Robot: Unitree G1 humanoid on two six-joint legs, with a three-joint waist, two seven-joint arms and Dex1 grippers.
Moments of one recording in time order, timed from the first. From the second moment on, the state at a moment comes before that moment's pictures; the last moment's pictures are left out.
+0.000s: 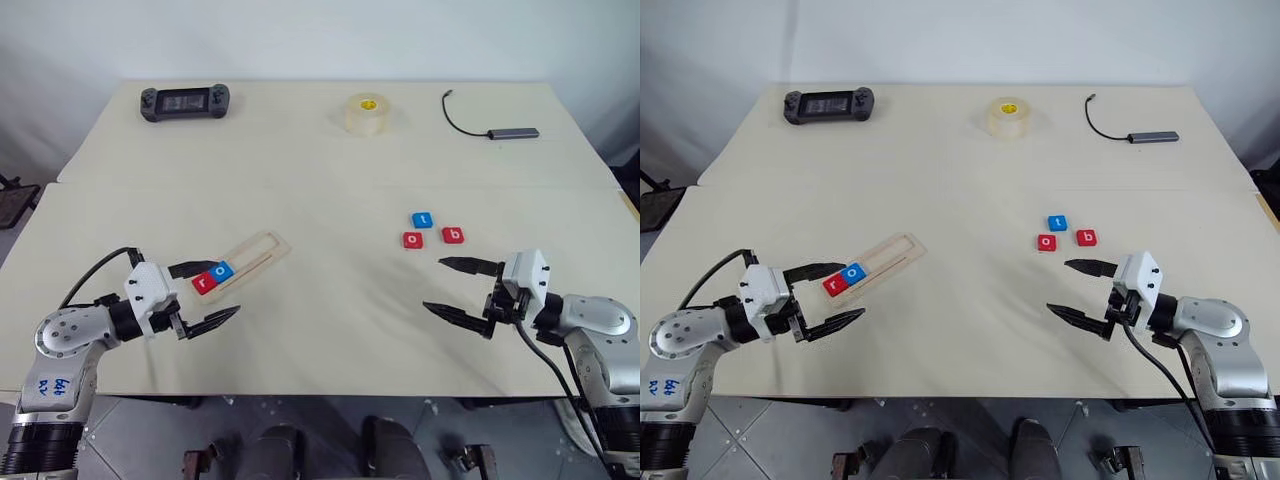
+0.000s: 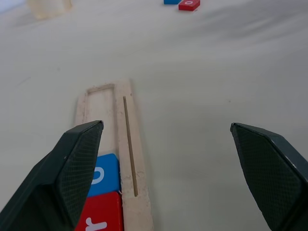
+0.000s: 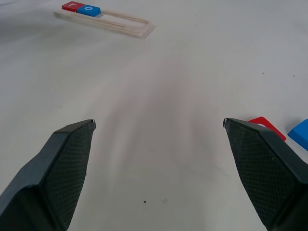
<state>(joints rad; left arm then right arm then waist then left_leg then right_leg) -0.08 0.72 0.22 -0.03 -0.37 -0.03 -0.99 -0.17 -0.73 -0.15 0.02 0.46 0.04 1.17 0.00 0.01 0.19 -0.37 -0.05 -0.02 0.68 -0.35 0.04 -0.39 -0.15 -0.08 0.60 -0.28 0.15</state>
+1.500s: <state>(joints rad) -0.29 0.65 0.20 0.44 -0.32 -0.07 -1.01 -0.20 -0.64 -0.07 -0.16 0.53 0.16 1.15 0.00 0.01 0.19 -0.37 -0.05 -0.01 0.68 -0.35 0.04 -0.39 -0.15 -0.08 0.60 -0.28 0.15</state>
